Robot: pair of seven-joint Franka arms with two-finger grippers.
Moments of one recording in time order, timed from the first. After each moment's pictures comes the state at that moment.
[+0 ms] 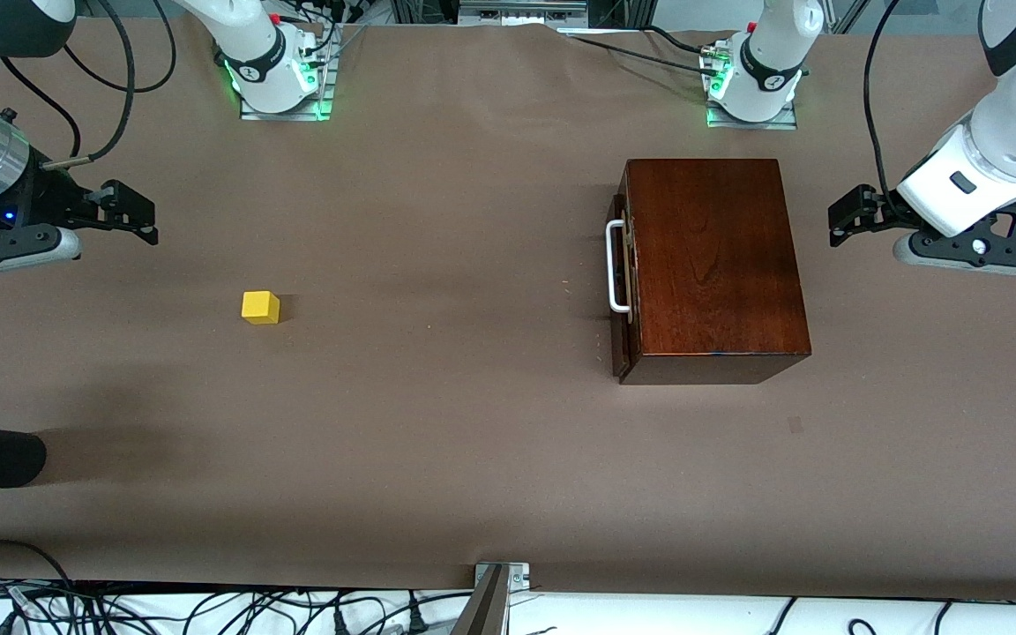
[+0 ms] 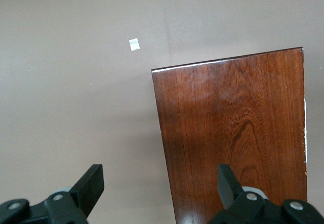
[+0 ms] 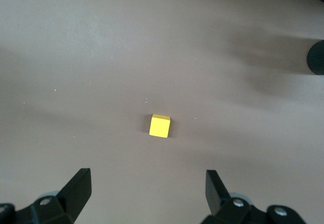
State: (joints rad) left arm 0.04 0.08 -0.19 -1.56 0.06 1.56 -0.04; right arm 0.23 0.09 -0.14 -1.55 0.02 1.64 -0.12
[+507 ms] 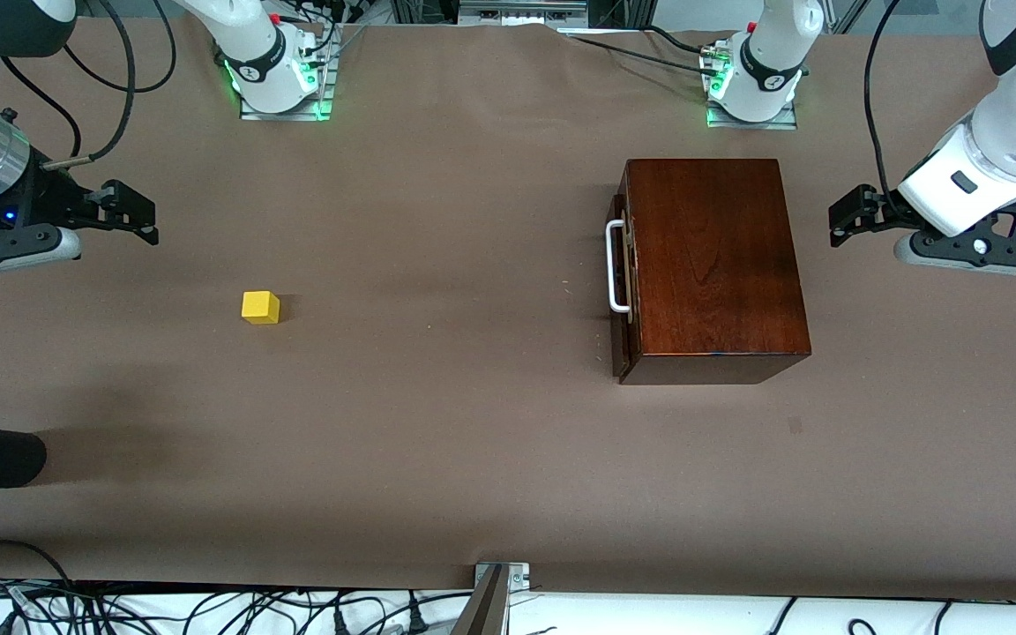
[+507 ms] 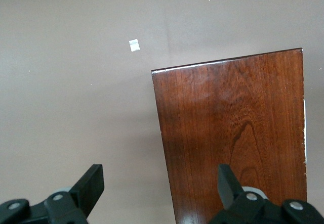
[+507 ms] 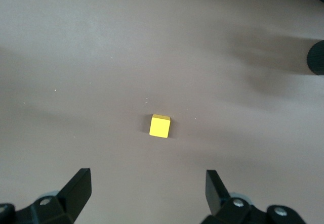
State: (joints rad) left arm 0.04 0.08 -0.19 -1.56 0.06 1.56 -0.04; right arm 0.23 0.09 -0.14 -1.55 0.02 1.64 -0.12
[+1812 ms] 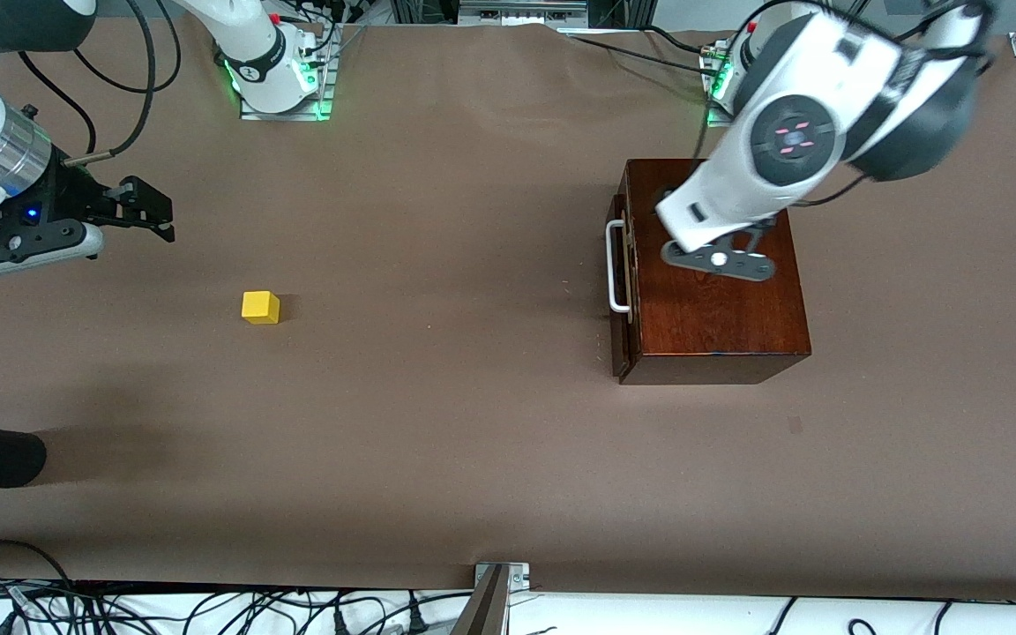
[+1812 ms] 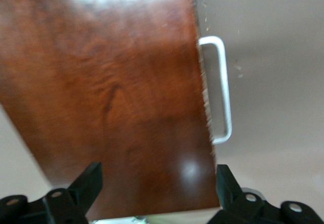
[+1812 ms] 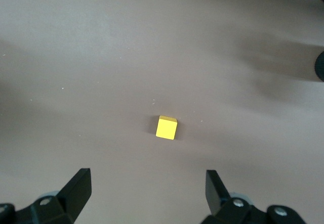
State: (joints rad) left arm -0.08 0.32 -0.49 -1.56 0.10 1.51 -0.44; right arm 0.24 0.09 -0.12 -1.55 0.02 1.64 -0.12
